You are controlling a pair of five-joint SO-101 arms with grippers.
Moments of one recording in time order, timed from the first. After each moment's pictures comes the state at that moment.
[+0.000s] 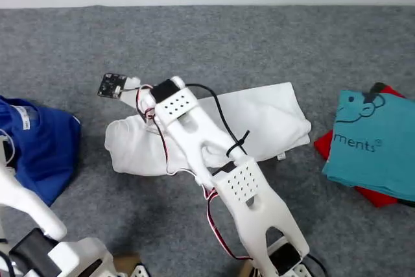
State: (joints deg) left arm -51.2 -8.0 10.2 91.5 -19.4; right arm -40.4 57.5 -55.2 77.1 36.4
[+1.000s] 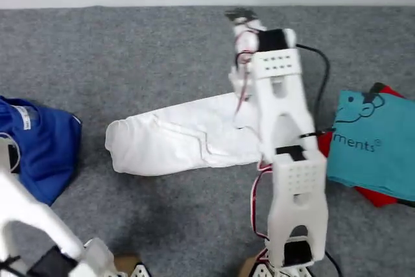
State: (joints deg) left arm -49.7 -20.4 10.6 98.8 -23.8; right arm -9.8 41.1 -51.5 100.5 9.2
